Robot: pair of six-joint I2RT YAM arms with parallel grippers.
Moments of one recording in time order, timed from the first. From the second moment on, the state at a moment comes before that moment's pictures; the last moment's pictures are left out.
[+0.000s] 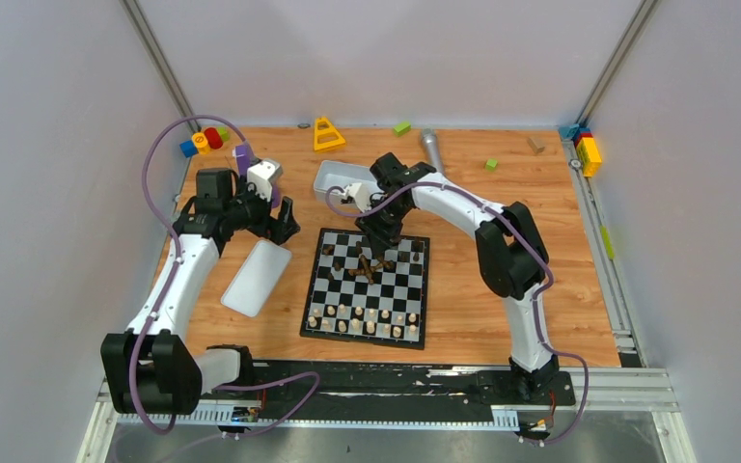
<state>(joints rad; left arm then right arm) -0.02 1.19 0.96 -0.50 0.55 0.29 0.65 2.11 1.74 -0.88 -0.50 -0.50</state>
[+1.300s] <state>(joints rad) -0.03 1.18 0.95 -0.48 0.67 0.34 0.65 2.04 1.81 -0.88 -0.50 -0.36</state>
